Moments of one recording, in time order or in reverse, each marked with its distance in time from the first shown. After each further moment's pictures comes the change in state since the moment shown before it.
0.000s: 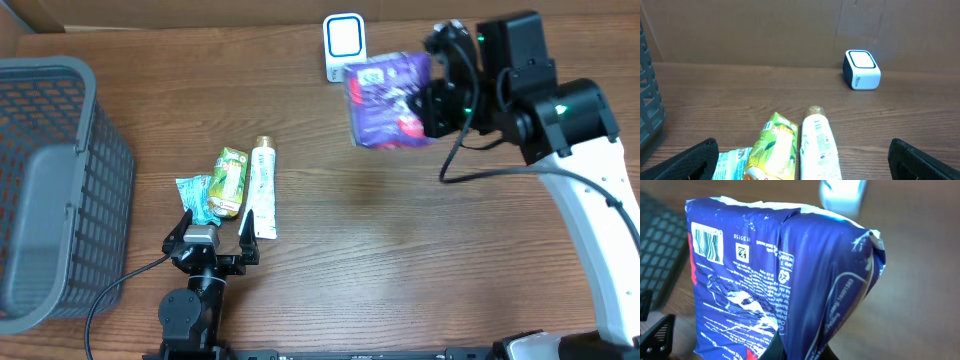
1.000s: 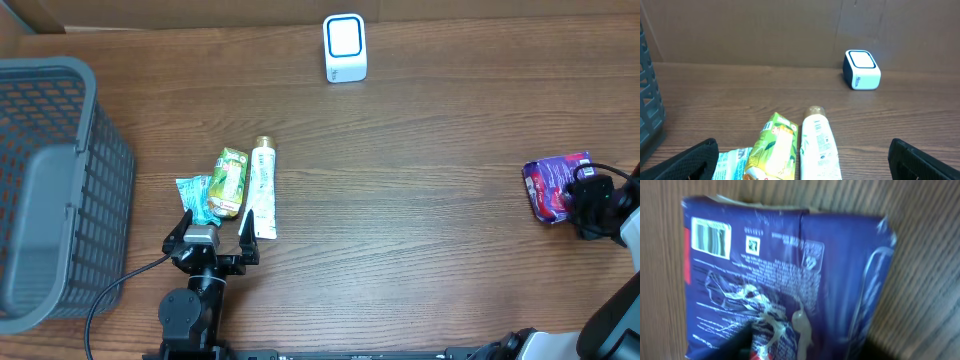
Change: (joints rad) left arm 0.000 0.000 0.000 0.000 0.000 0.000; right arm -0.878 0.018 -0.864 0.618 0.126 0.664
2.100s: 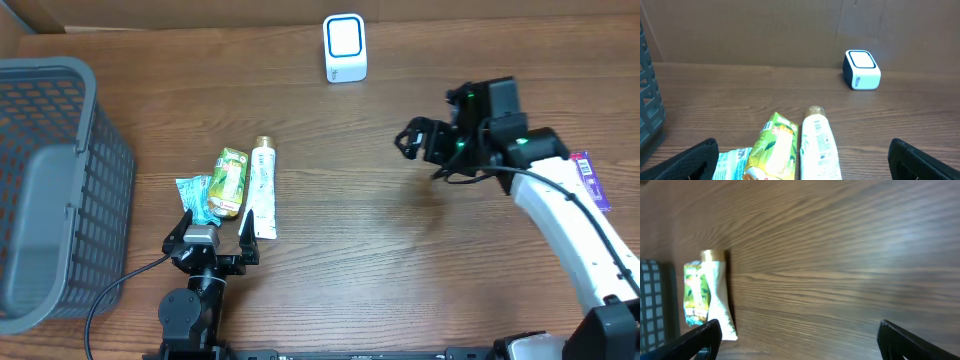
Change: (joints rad) left arm 0.000 0.000 0.000 0.000 0.000 0.000; right arm 0.823 -0.046 0.335 -0.213 -0.141 -0.266
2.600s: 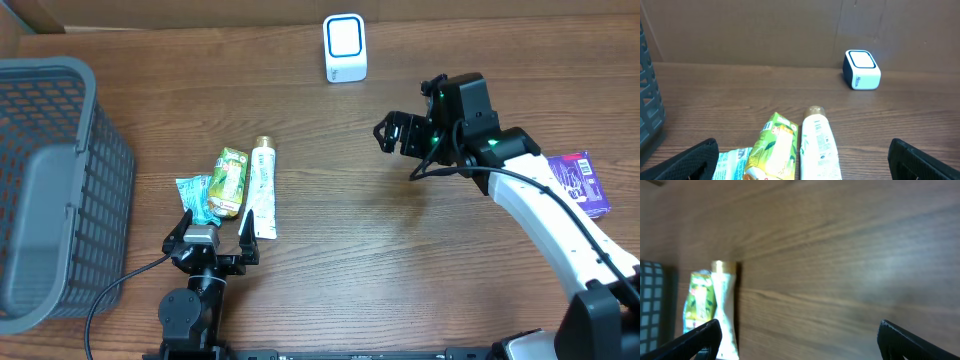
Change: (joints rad) left arm 0.000 0.000 0.000 0.000 0.000 0.000; right arm 0.093 0.060 0.000 0.179 0.054 0.029
